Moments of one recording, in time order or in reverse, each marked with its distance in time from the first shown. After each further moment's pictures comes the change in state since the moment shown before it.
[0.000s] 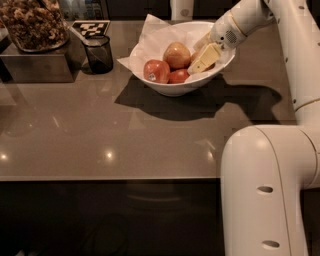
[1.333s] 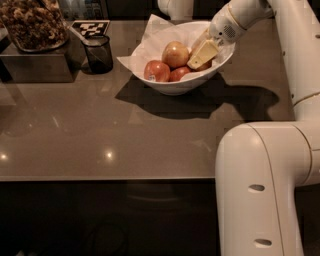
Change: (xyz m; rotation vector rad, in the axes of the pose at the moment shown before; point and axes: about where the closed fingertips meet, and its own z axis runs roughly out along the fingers) arm -0.015 -0.003 -0.006 0.041 0.052 -0.045
